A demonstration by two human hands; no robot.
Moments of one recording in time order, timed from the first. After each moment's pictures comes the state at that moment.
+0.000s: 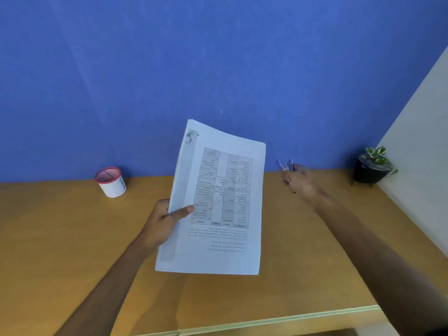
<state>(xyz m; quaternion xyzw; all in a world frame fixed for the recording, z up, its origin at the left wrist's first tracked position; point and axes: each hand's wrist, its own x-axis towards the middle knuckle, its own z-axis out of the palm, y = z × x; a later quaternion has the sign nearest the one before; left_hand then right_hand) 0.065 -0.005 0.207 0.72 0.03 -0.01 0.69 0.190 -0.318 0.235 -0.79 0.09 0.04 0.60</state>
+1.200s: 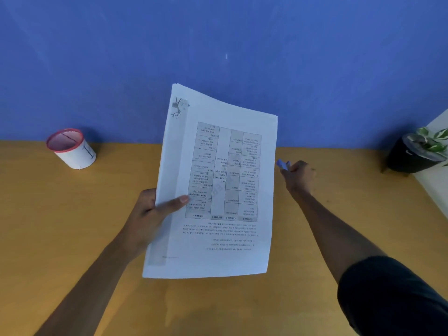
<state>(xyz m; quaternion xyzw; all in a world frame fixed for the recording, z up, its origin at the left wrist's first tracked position) 0.139 -0.015 0.144 0.66 0.07 -0.02 0.75 0.346 -0.340 0.032 -0.93 0.17 -0.08 0.30</state>
